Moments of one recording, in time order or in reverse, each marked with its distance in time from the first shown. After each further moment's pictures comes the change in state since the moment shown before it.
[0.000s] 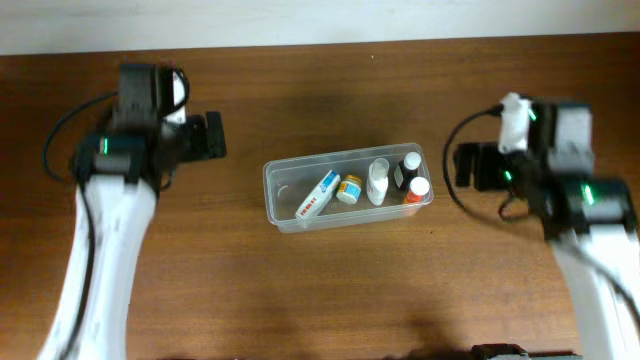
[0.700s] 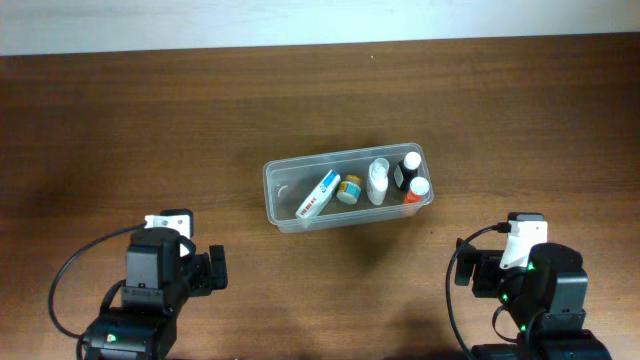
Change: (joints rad) left arm -0.024 -0.697 -0.728 -0.005 -0.042 0.006; right arm 0.000 -0.666 -0.578 0.014 0.034 0.046
